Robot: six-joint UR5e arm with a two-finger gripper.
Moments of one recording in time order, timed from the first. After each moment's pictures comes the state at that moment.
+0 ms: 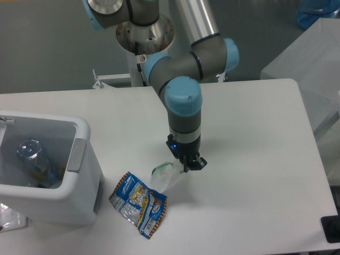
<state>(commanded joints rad) 2.46 -1.88 -1.66 -0.85 1.38 0.97</state>
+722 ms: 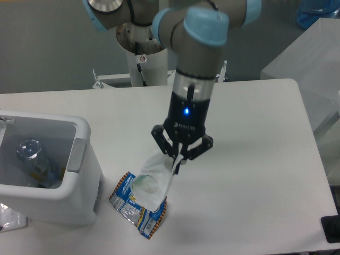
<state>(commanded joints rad) 2.48 -1.73 -1.50 -0.84 1.07 0.39</state>
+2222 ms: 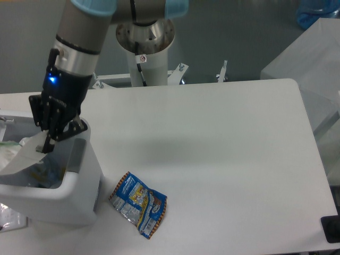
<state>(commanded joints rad) 2.15 -1.75 -1.56 -0.84 1.07 0.67</state>
